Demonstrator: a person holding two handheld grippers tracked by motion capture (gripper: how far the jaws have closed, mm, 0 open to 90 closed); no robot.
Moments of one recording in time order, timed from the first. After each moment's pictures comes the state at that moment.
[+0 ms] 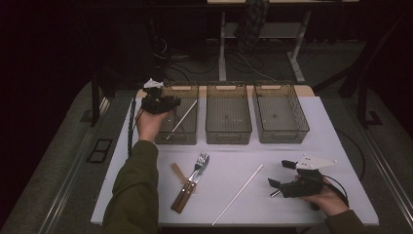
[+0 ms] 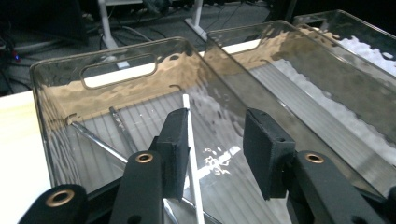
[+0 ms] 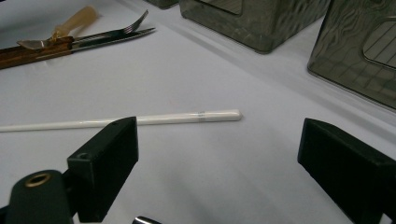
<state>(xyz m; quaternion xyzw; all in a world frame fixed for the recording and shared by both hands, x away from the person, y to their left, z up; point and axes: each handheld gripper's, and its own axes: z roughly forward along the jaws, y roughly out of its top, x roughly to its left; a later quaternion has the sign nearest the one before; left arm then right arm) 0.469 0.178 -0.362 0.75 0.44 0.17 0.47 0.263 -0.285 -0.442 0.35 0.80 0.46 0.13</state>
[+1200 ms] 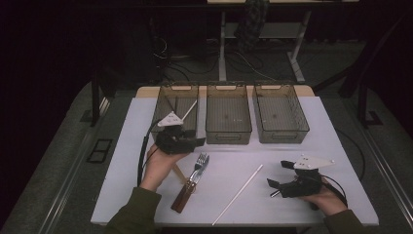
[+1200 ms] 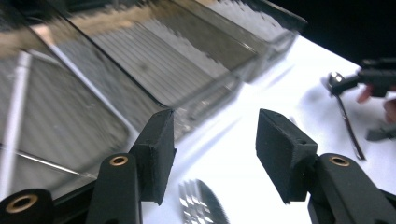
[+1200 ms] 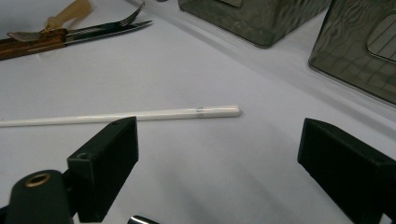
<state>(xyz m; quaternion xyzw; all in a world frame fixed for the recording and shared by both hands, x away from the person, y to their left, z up) 0.341 0.116 -0.374 0.80 0.34 0.08 0.48 0.264 -0.283 -0.445 0.35 0.81 0.45 0.13</state>
